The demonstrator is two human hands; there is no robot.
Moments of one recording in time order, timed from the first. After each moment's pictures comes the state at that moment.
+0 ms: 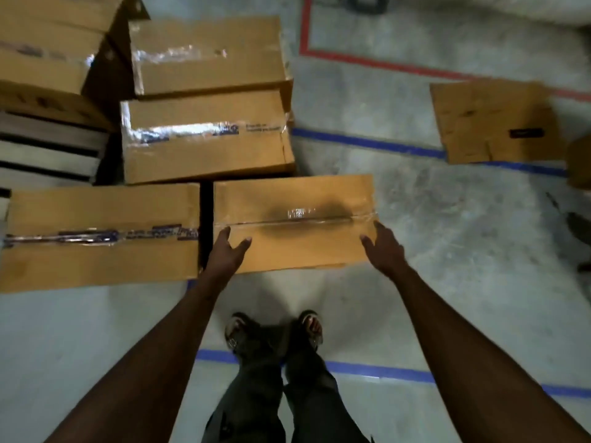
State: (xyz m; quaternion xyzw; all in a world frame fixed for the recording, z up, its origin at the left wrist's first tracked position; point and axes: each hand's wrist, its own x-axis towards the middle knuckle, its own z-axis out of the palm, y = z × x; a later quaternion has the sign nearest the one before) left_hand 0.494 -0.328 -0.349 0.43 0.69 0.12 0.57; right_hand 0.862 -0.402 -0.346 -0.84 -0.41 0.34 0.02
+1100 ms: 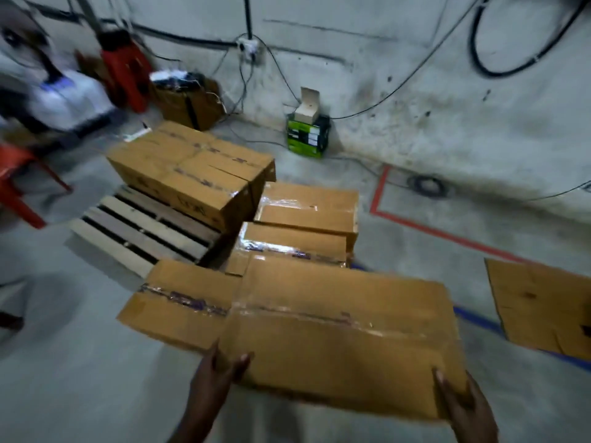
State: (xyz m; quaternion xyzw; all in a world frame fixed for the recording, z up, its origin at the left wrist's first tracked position) left_hand 0.424 -0.466 -0.122 0.32 0.76 0.32 0.46; right_hand 0.867 -0.449 -0.100 -0.80 -0.37 0.37 0.31
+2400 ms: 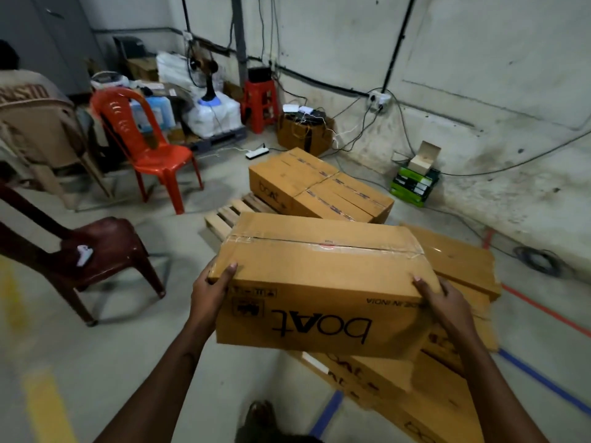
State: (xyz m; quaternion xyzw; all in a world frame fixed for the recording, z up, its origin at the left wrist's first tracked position) left_hand -0.206 -0.544 -0.021 0.26 0.68 0.59 0.35; right_hand 0.254 -0.399 0.015 -0.69 -0.58 0.32 0.27
